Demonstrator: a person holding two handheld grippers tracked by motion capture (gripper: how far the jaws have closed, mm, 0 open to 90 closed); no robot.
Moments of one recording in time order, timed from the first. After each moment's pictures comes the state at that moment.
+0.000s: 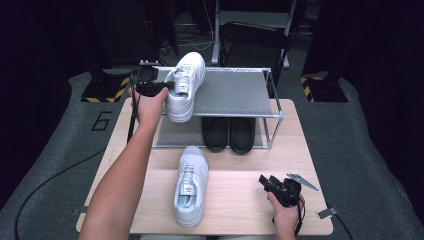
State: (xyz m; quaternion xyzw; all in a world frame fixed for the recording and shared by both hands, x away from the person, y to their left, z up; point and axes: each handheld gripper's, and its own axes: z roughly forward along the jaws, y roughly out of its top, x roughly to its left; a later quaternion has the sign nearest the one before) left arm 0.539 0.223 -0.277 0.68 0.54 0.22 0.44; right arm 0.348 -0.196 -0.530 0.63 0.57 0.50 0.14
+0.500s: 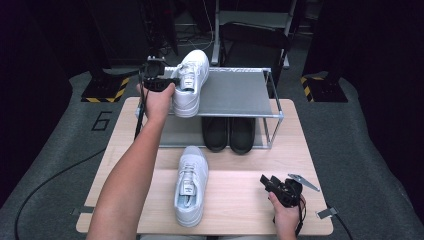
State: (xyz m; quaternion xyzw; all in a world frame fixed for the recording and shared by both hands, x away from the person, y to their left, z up) left arm 0.560 0.205 -0.280 0.67 0.56 0.21 0.45; right arm 0.348 -0.199 -0.531 0.64 0.56 0.50 0.14
